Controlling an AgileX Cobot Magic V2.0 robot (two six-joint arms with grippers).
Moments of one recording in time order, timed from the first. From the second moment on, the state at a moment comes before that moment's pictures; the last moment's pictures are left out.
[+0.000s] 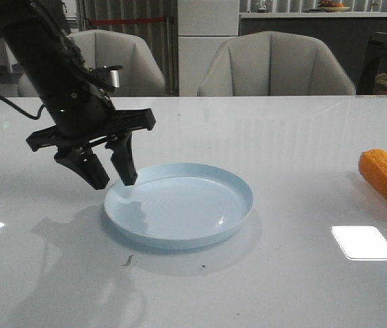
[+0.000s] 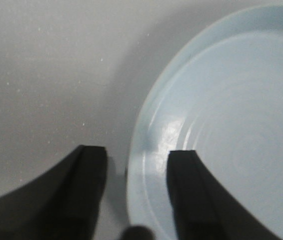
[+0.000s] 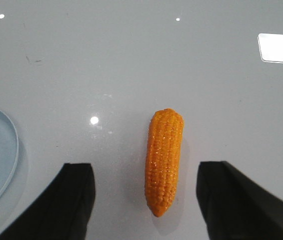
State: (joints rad) left arm -0.39 2.03 -1.47 -0.33 0.81 0.04; right arm 0.06 1.03 -0.71 0.06 0.31 -0.02
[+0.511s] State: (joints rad) left arm -0.39 2.03 -1.78 -0.18 1.04 0.21; right arm 0.06 1.03 -0.71 0.06 0.36 -0.02
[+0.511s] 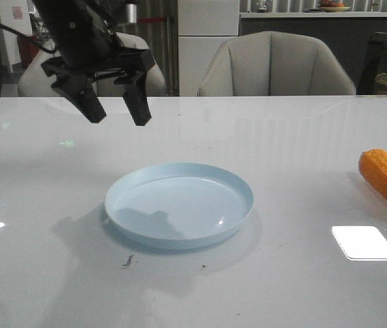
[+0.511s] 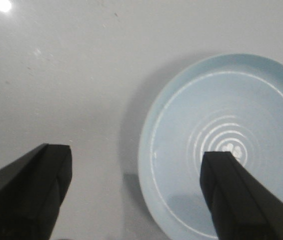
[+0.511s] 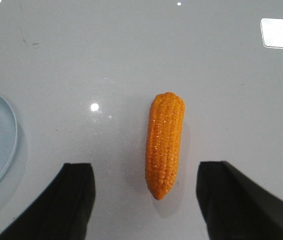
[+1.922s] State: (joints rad) left arm -0.14 0.93 -0.96 0.04 0.61 0.11; right arm 0.01 1.93 -1.37 0.00 0.91 0.04
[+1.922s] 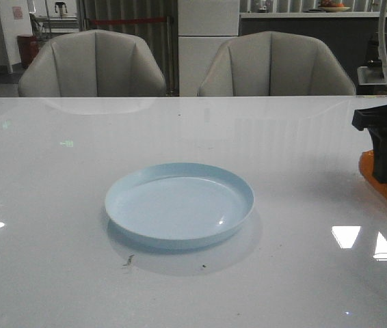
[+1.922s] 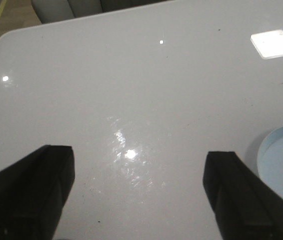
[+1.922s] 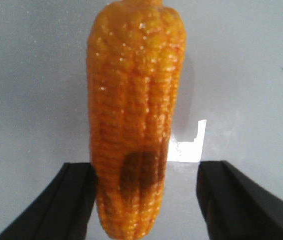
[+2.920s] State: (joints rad) left arm -0.14 0.68 -0.94 0.01 0.61 0.11; right arm 0.01 1.97 -1.41 0.00 0.84 0.05
